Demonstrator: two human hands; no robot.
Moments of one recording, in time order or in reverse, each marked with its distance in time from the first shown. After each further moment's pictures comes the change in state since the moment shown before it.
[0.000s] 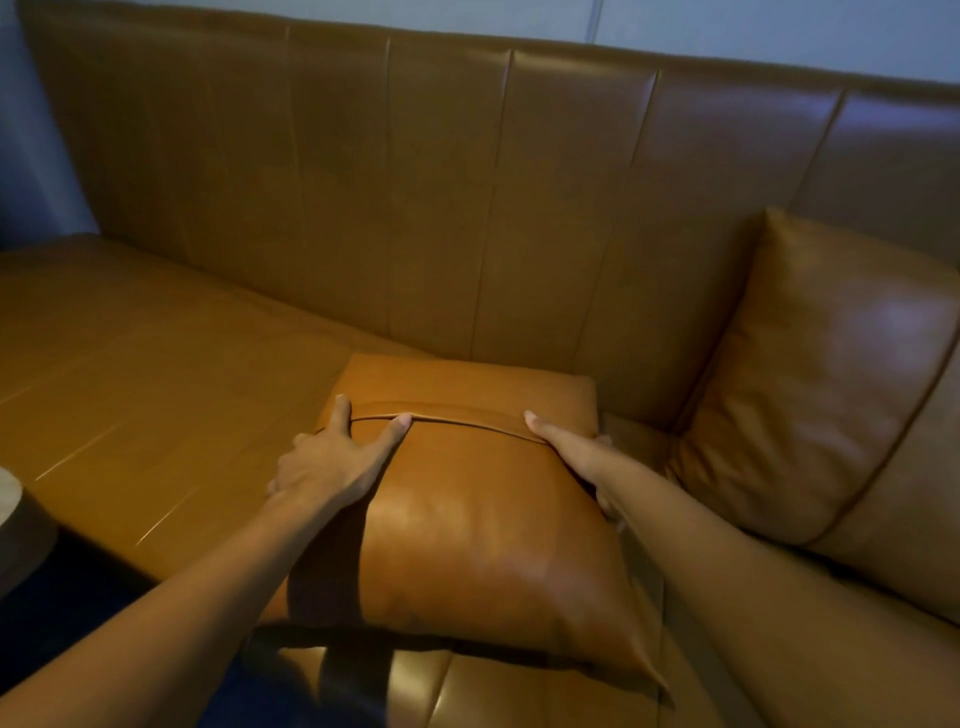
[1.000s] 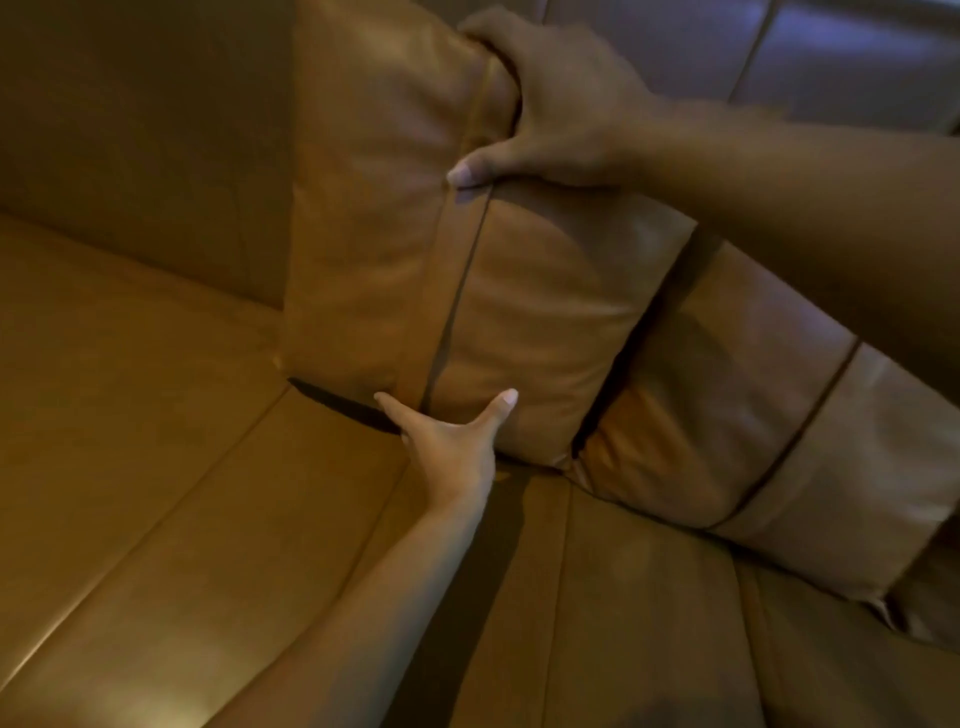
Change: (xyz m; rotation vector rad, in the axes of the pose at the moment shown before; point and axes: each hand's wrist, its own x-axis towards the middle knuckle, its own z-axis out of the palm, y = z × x) left_hand -0.037 0.204 0.183 -1.200 0.056 0.014; right_hand -0.030 -0.195 -0.144 -1.057 0.501 -1.396
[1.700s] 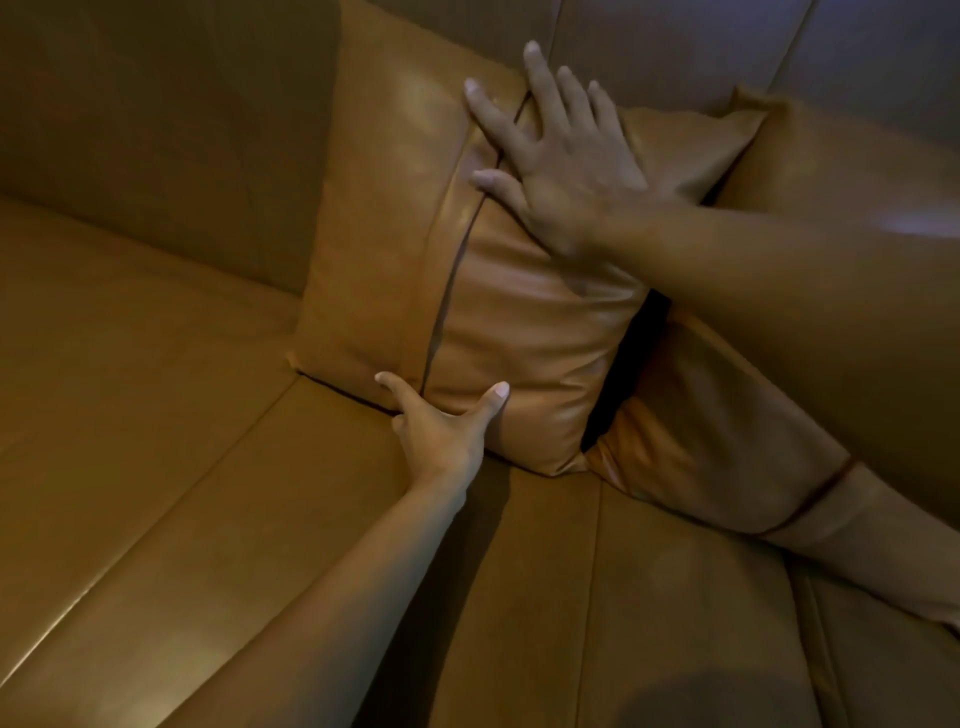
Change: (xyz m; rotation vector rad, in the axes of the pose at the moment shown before) left_hand 0.046 -0.020 -0.016 0.214 -0.072 -0.080; right_hand -0.013 0.024 0.105 -0.298 0.009 0.066
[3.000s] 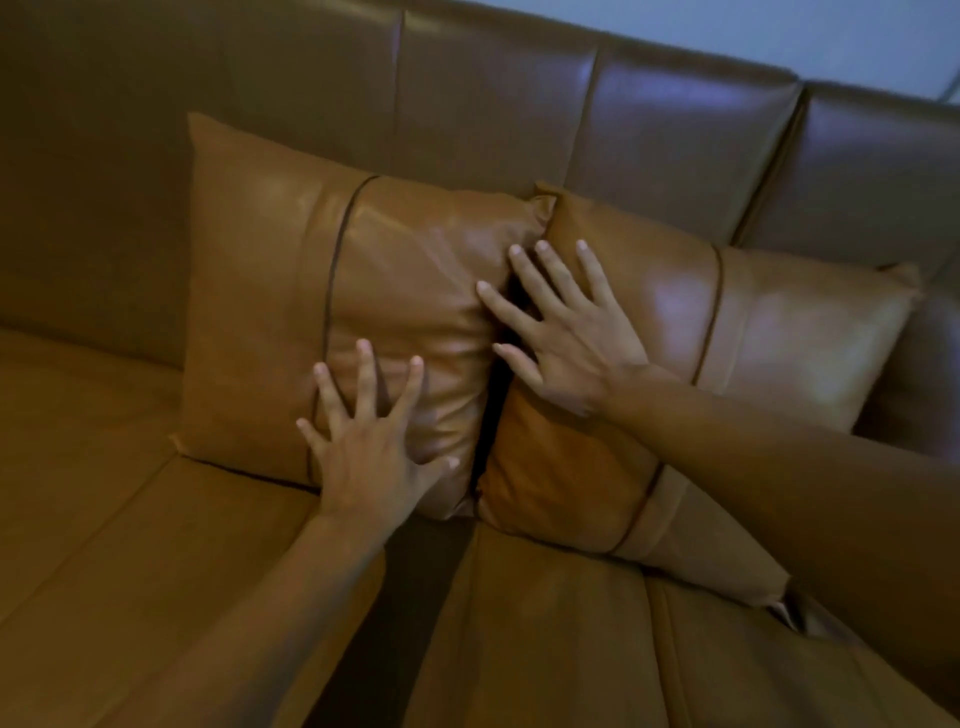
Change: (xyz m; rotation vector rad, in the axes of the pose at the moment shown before) left_hand -0.038 0.049 0.036 1.090 0.000 0.824; right_hand -0.147 0.095 -0.005 -0.265 -0.046 -0.064
